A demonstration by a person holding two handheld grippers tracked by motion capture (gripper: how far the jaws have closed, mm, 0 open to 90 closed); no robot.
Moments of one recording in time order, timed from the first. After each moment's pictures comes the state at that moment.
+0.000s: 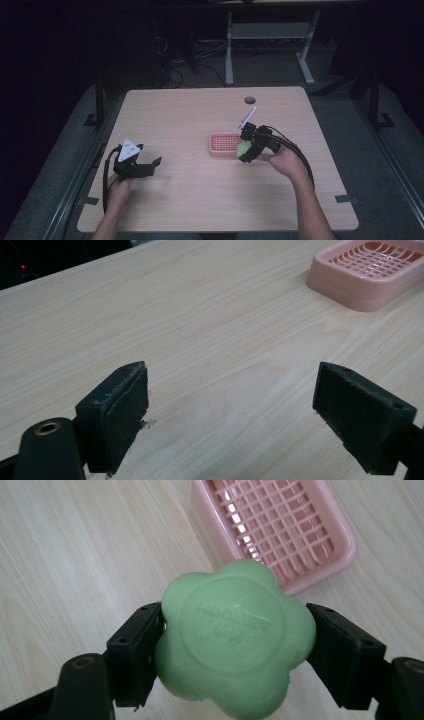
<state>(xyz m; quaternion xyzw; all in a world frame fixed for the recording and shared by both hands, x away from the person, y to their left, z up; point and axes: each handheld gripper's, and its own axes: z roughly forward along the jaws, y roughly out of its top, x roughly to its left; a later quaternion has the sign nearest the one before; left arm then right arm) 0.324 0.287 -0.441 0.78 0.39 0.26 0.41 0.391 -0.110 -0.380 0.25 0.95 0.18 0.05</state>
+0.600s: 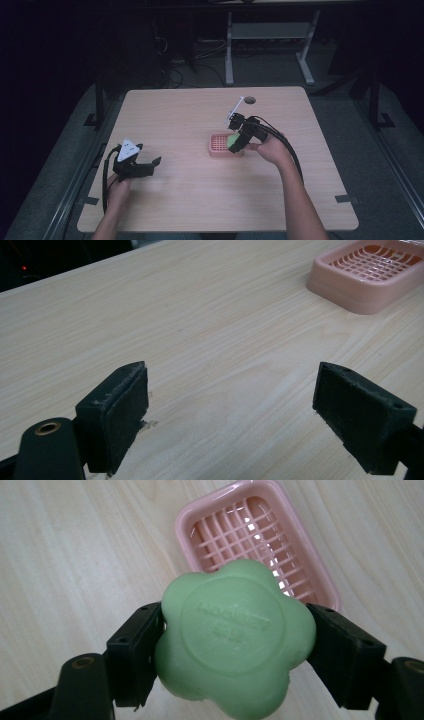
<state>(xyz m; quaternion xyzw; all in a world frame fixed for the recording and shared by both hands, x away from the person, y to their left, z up) 0.324 0.287 -0.440 0.78 0.39 0.27 0.42 0.424 -0.082 -0.377 0.24 0.95 0.18 0.05</state>
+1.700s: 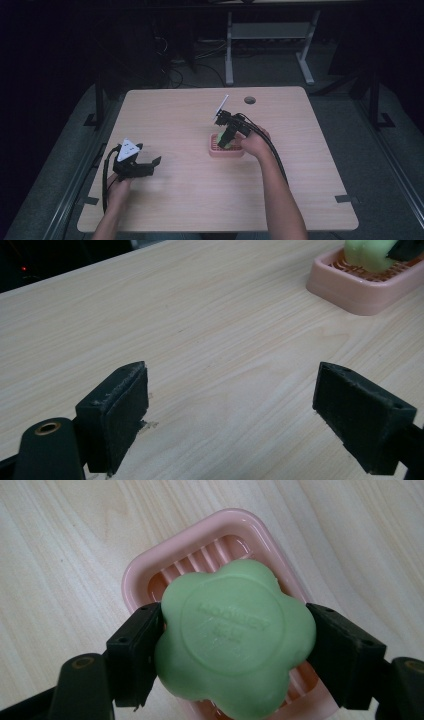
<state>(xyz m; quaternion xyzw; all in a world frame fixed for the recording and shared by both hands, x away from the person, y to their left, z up) 0.324 0.287 -0.440 0.78 0.39 0.26 0.42 0.465 -0.046 -0.409 0.27 0.95 0.16 0.03</state>
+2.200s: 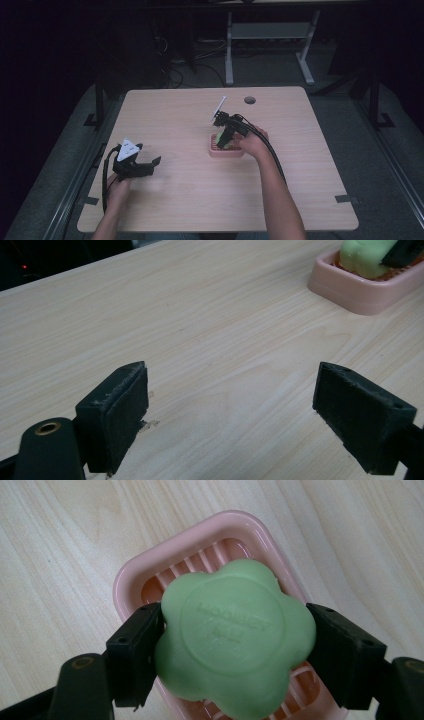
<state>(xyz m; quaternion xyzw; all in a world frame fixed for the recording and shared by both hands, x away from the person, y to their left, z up) 0.325 0.288 -0.441 0.78 0.39 0.26 0.42 0.467 -0.040 -0.415 0.26 0.95 0.15 0.04</state>
